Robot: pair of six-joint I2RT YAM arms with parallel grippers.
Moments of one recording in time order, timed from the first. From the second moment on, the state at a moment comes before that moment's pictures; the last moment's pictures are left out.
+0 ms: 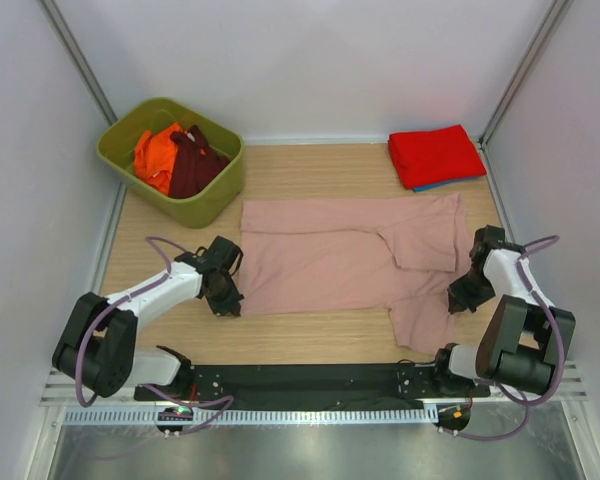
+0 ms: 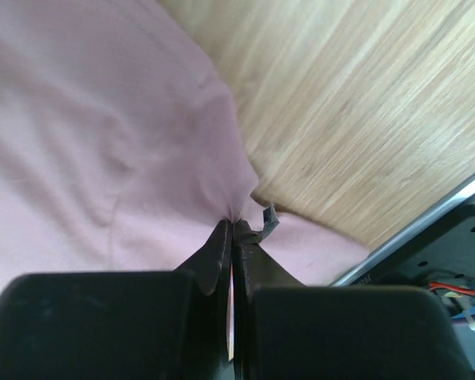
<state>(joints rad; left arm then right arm) -0.47 1.34 0.66 -0.69 -0.01 -0.94 -0.33 1.31 0.71 -0.92 0.13 0.76</state>
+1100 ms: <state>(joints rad) -0.46 1.72 1.36 -0.91 -0.30 -0.78 -0.19 1.65 1.34 -0.92 0.20 0.60</state>
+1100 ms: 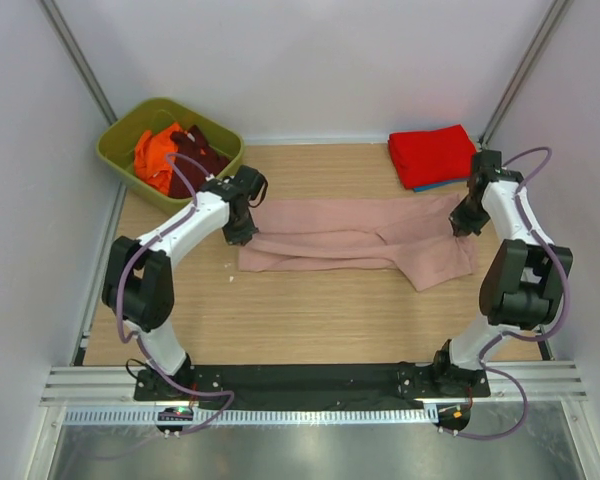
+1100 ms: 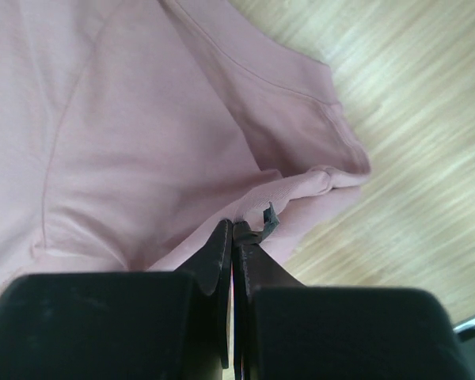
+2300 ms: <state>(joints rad) -0.35 2.02 1.67 -0.94 -0.28 -0.68 -0.22 1.91 1.51 -0.88 0.12 0.60</state>
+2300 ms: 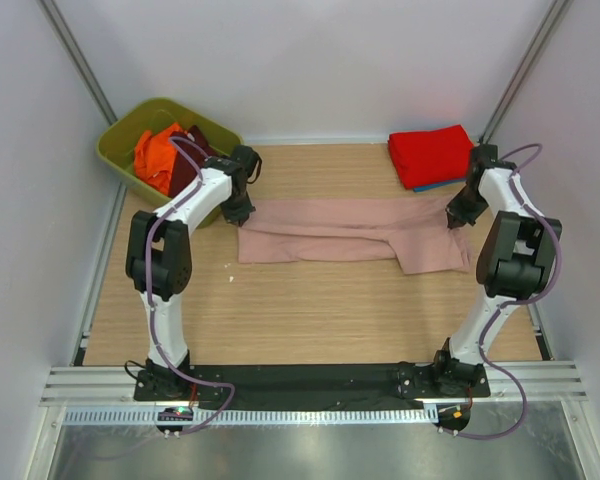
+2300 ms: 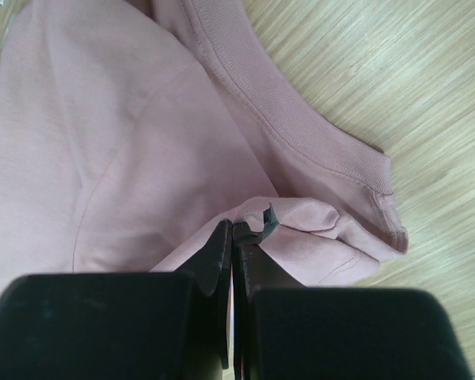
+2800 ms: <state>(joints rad) -0.35 2.02 1.70 -0.98 -0.30 -0.66 -0.22 1.97 1.64 -0.89 0.12 0.60</state>
